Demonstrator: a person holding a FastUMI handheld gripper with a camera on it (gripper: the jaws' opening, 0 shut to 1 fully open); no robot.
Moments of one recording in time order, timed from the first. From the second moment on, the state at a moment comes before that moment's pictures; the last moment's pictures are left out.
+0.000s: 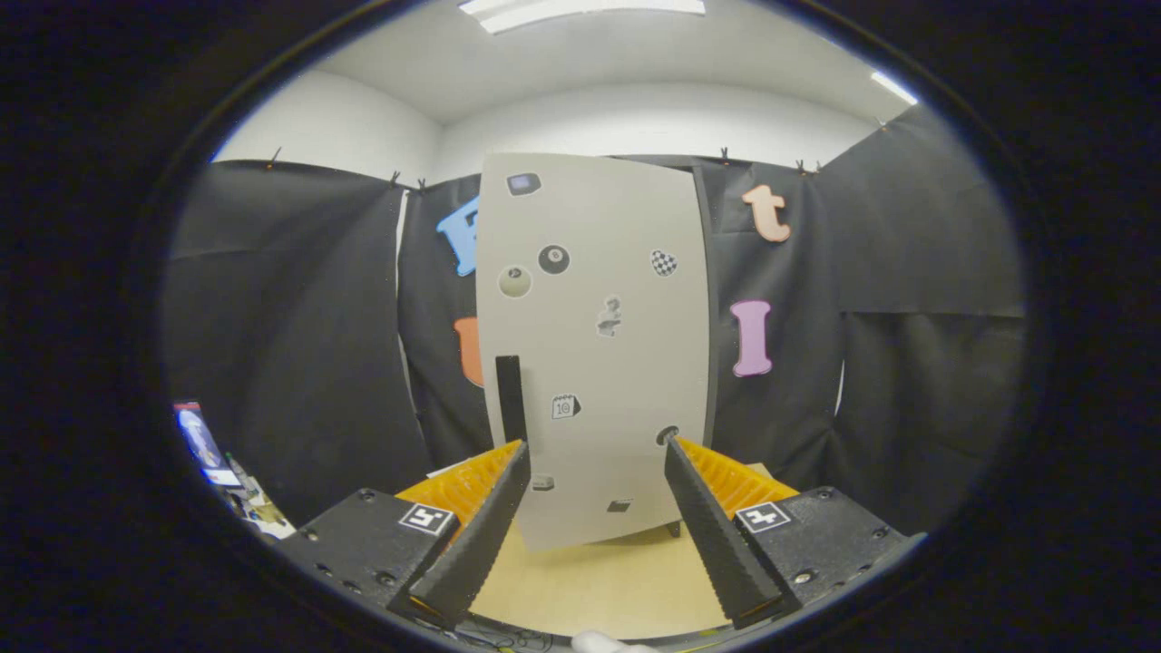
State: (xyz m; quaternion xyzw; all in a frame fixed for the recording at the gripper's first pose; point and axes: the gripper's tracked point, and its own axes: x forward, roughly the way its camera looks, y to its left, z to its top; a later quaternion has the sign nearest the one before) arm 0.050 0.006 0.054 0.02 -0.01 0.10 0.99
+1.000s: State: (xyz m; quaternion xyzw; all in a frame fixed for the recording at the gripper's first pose) arm -0.005 -0.049 0.043 0.04 -0.01 0.03 1.00
